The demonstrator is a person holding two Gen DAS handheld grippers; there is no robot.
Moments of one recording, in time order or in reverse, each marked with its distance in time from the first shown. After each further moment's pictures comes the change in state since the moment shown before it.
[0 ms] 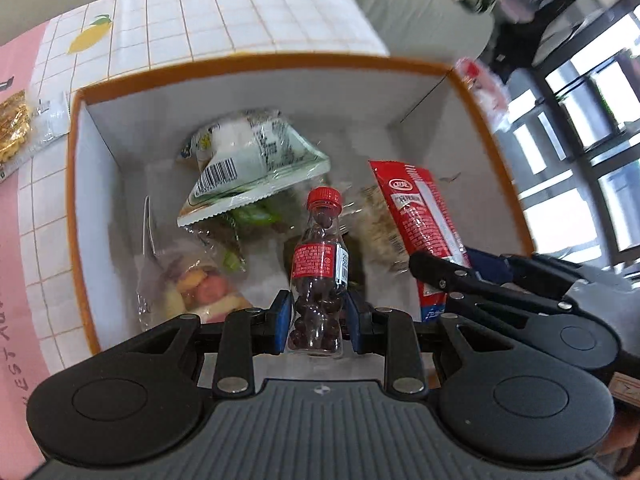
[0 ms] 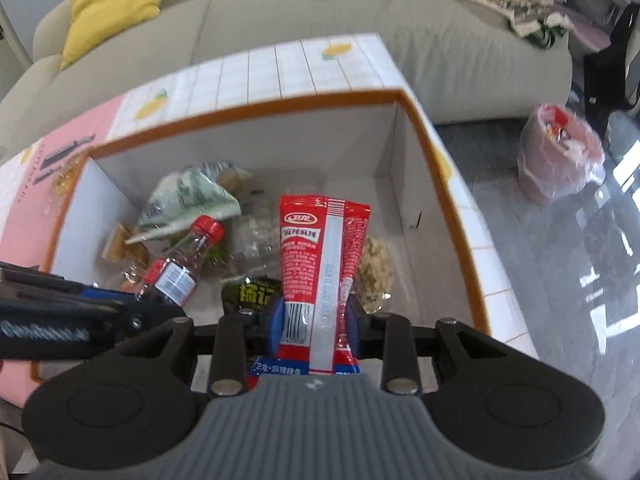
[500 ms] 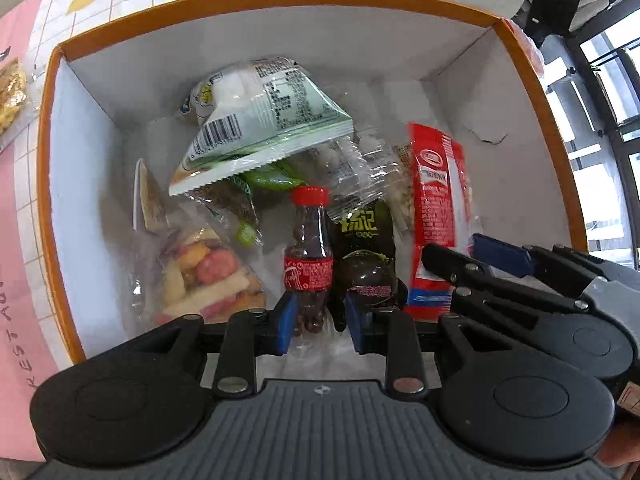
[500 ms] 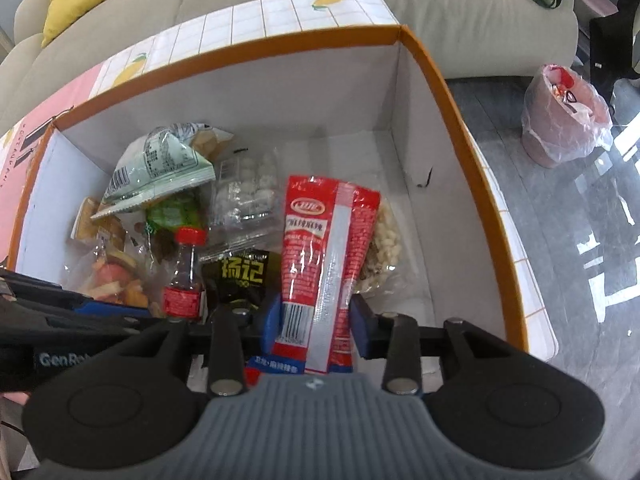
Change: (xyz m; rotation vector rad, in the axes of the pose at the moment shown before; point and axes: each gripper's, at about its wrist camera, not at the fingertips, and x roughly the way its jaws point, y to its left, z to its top) left arm 0.026 0.000 0.007 -0.035 0.147 0.063; right arm 0.035 -0.003 0.004 0.027 0.118 -0.007
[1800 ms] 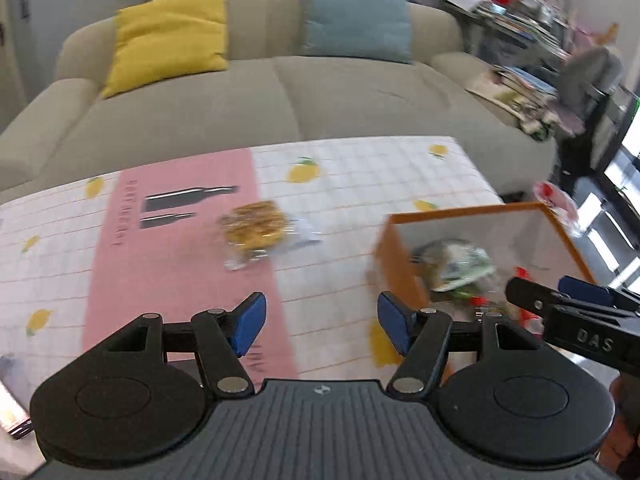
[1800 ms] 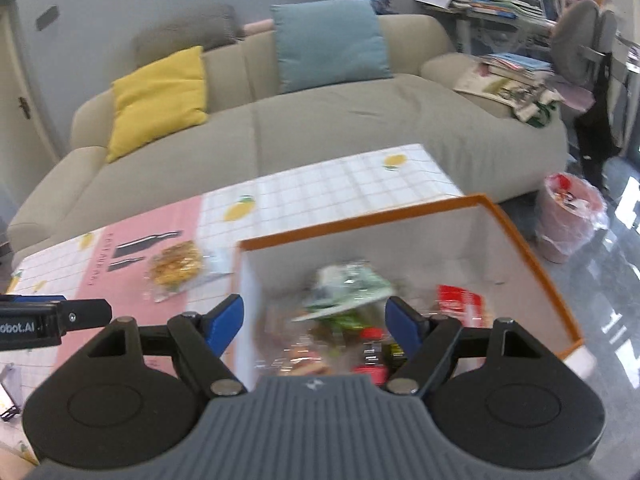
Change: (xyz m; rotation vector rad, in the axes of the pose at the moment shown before) left arm -0.186 0.142 -0.122 -0.048 -0.620 0.212; right arm -0.122 0.138 -0.054 0.032 -0.485 0.074
